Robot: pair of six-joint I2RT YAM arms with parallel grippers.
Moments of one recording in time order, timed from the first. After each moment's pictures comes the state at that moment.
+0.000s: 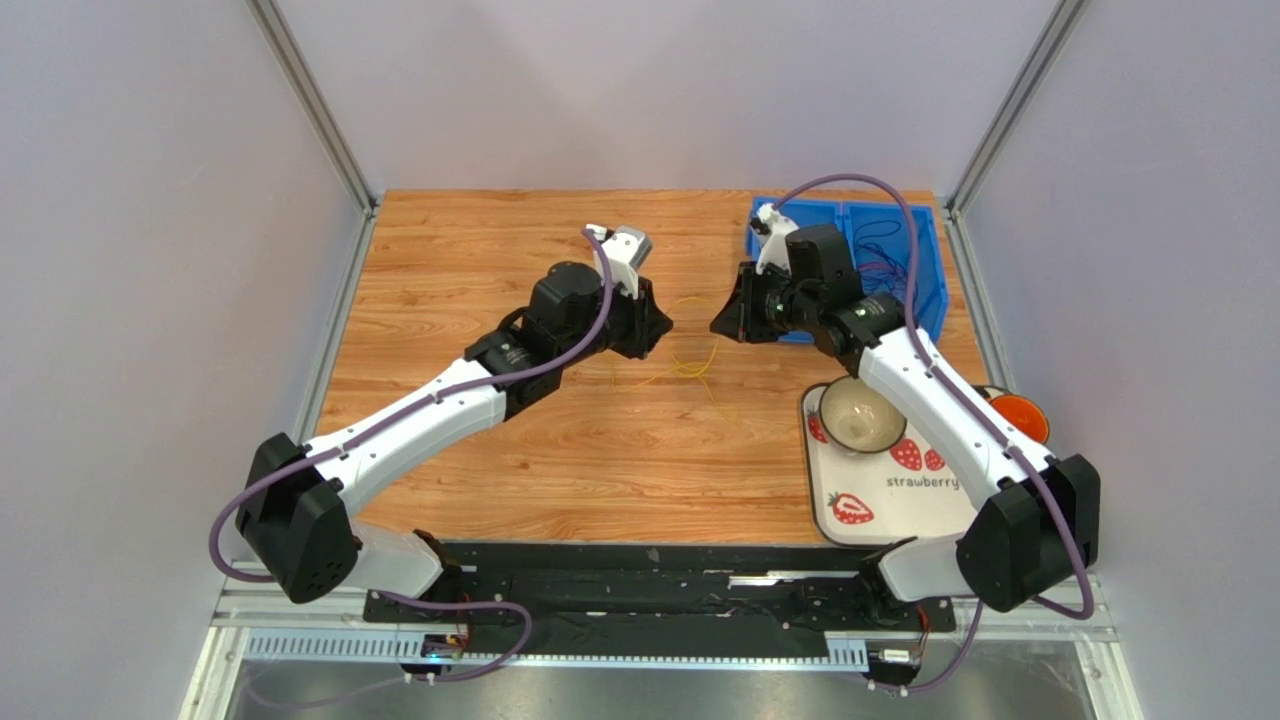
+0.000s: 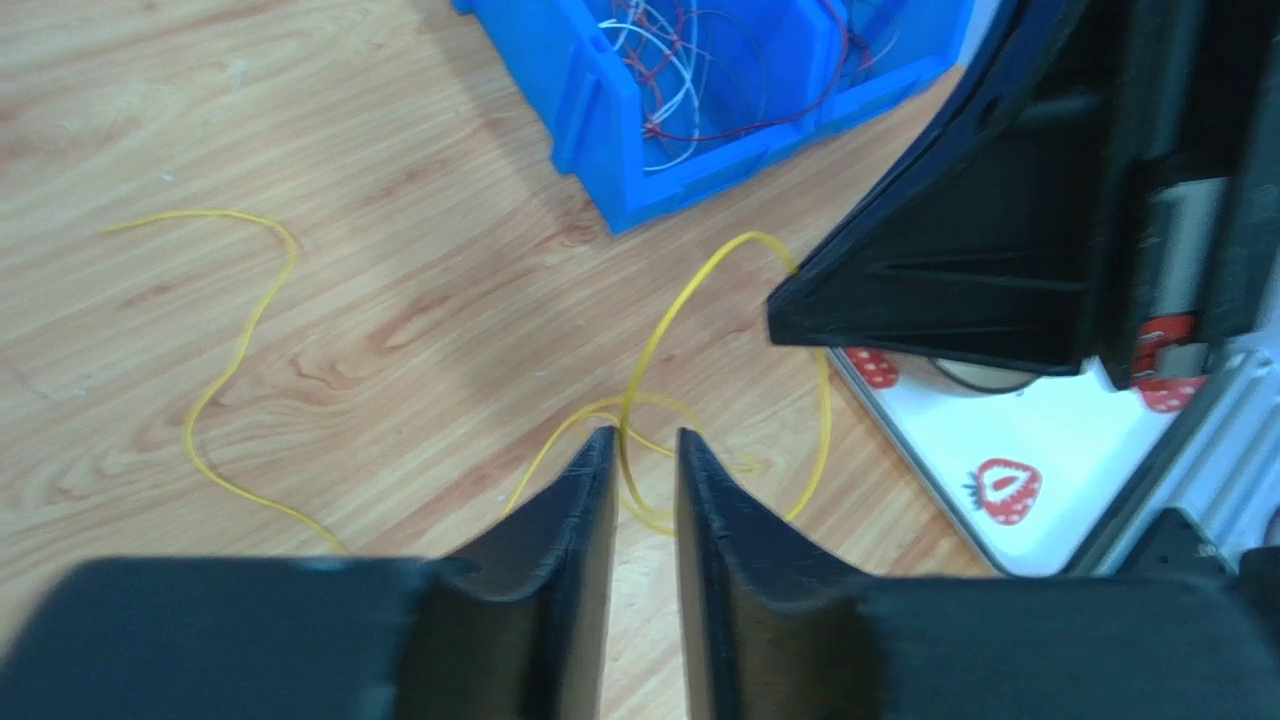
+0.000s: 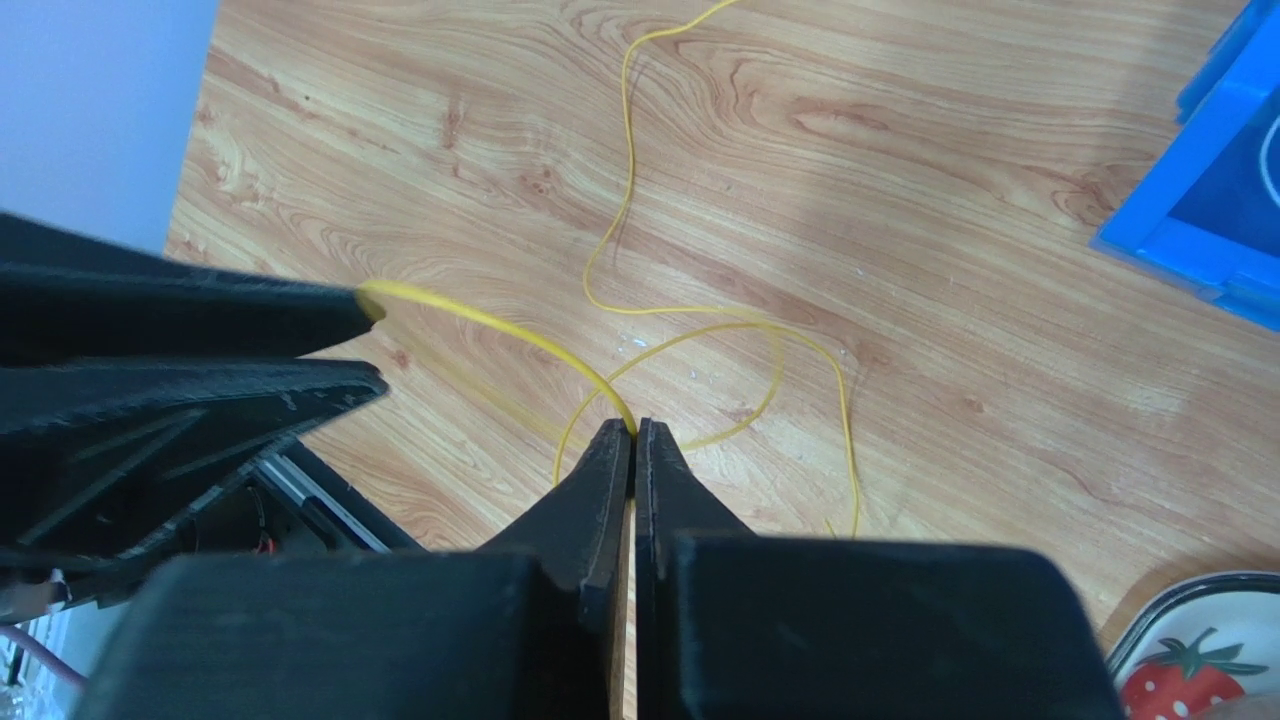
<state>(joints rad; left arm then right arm) -0.75 1.37 1.09 -0.05 0.06 -0.30 0.44 1.37 1.21 -0.47 -0.32 0.38</state>
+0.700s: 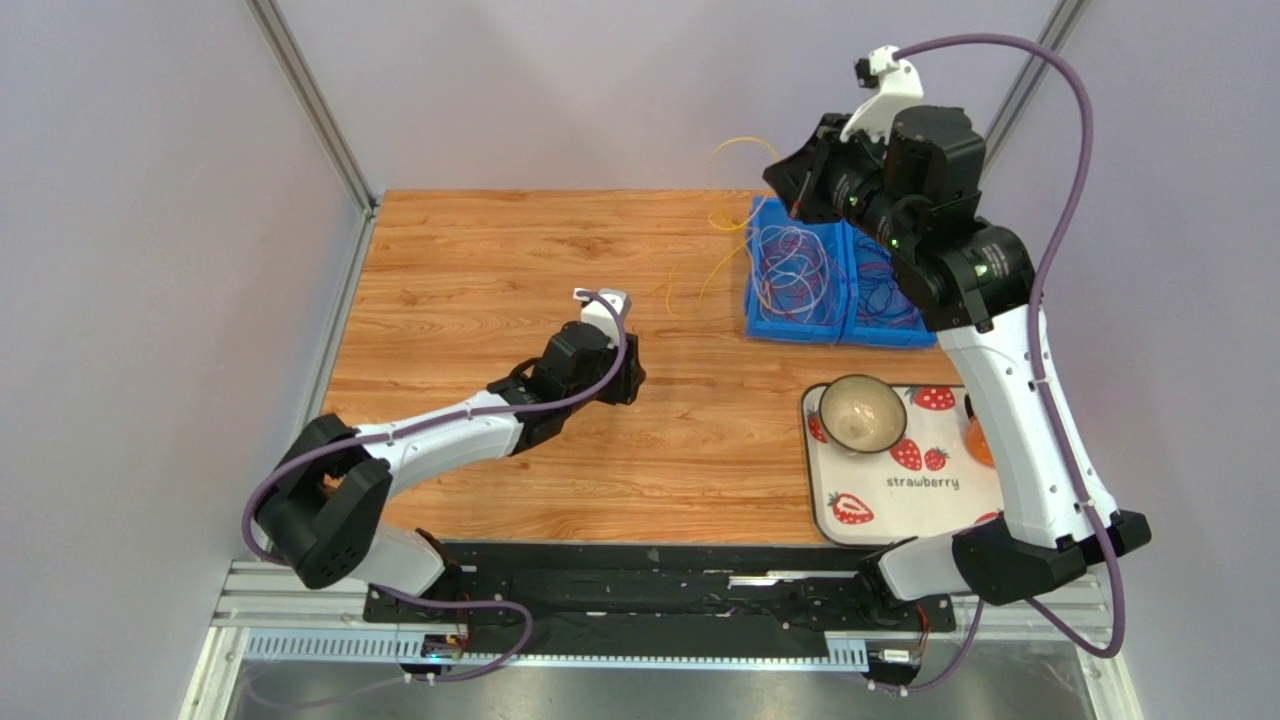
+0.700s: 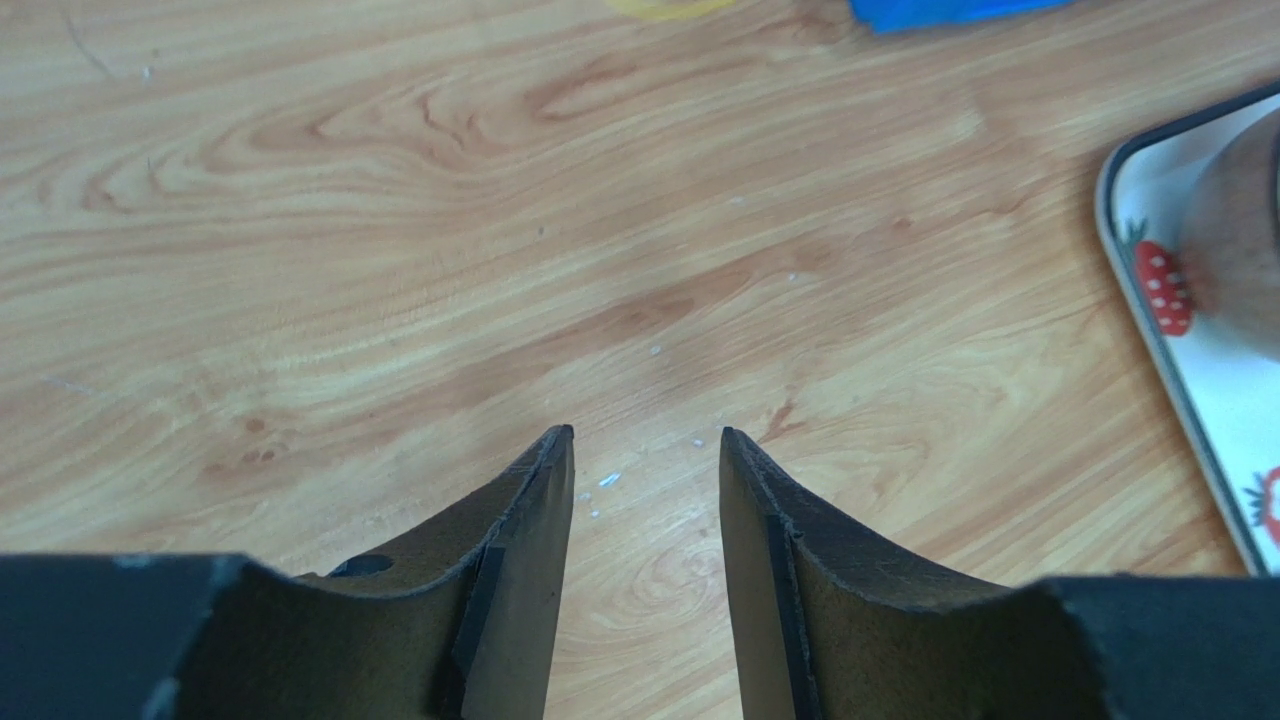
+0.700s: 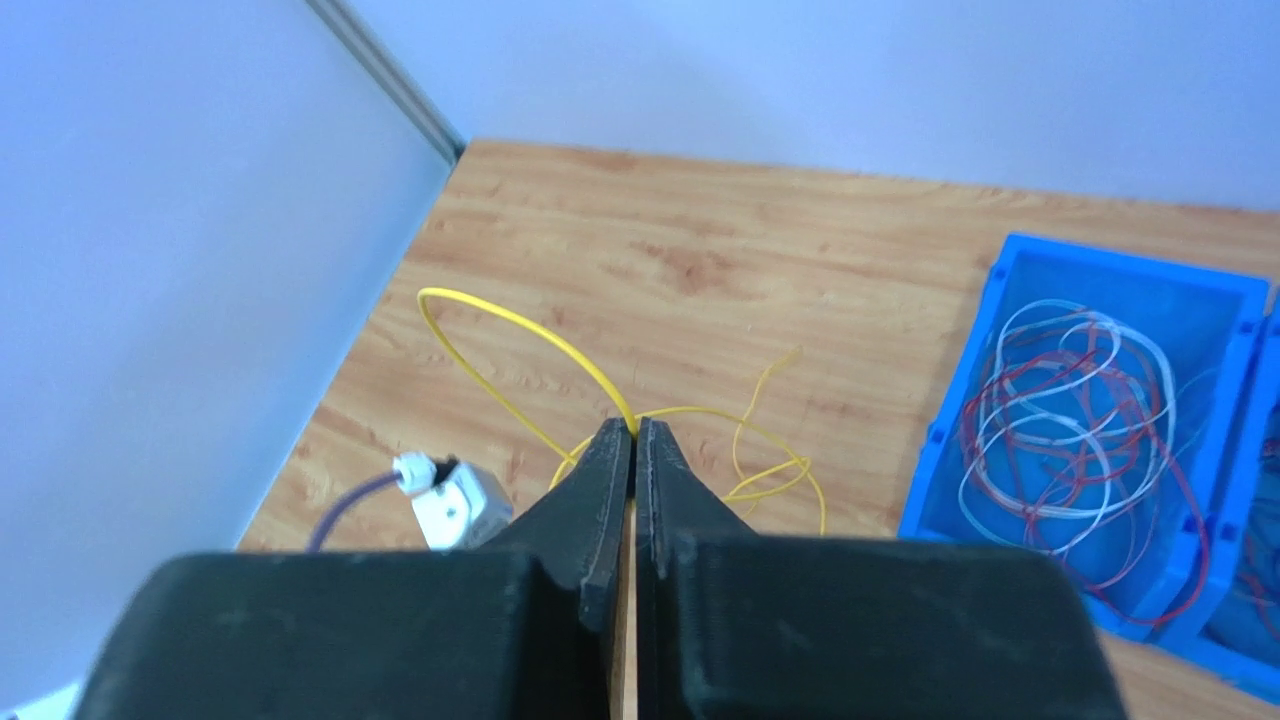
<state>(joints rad) -0.75 1.41 0.78 0.13 -0.14 -0.37 0.42 1.39 1.88 -0.70 -0.08 0.35</state>
